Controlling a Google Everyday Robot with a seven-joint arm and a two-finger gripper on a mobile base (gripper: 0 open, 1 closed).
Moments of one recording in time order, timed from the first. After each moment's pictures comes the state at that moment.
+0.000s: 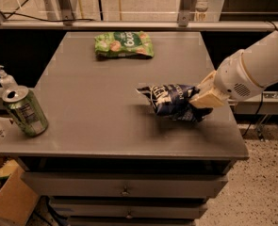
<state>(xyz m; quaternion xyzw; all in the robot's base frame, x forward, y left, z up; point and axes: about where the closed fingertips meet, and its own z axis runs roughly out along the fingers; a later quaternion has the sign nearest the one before) 0.500 -0.153 0.873 -0.55 0.78 0.12 0.29</state>
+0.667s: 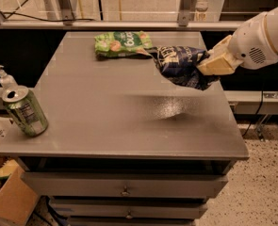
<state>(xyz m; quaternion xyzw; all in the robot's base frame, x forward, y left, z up) 0.540 -0.165 0.945 -0.50 0.77 0.11 0.37</state>
